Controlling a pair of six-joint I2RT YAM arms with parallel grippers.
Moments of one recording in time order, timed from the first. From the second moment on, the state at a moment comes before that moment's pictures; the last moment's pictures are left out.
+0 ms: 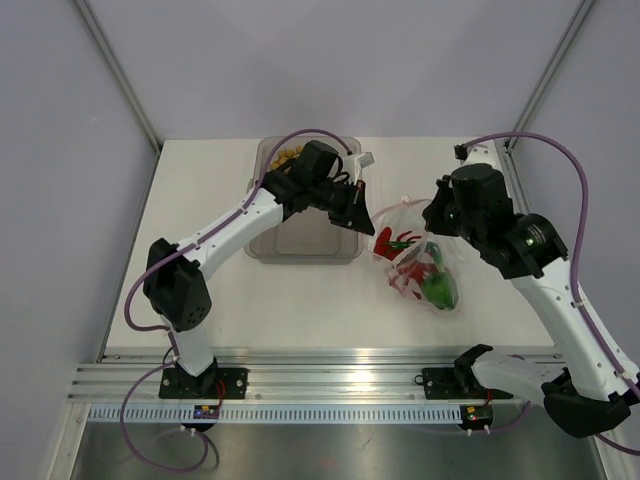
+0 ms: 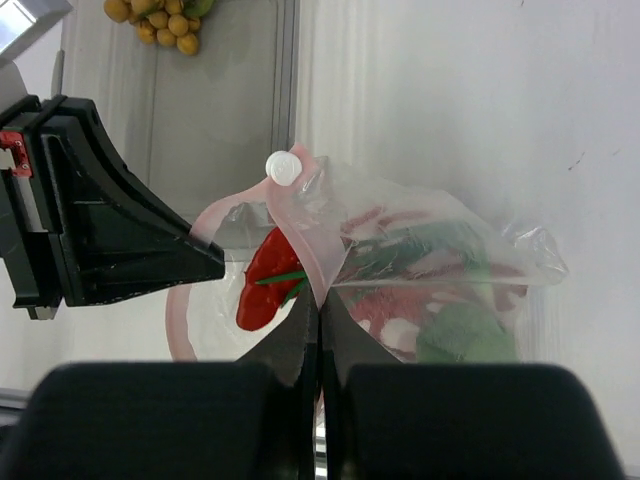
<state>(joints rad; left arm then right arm) -0.70 1.79 1.67 -0.57 0.69 -0.41 0.54 1.09 1.50 -0.99 0.29 0.51</state>
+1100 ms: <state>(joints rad) -0.31 2.31 2.27 -0.77 0.10 -0.16 0.54 1.33 1.39 -0.71 0.14 0.58</state>
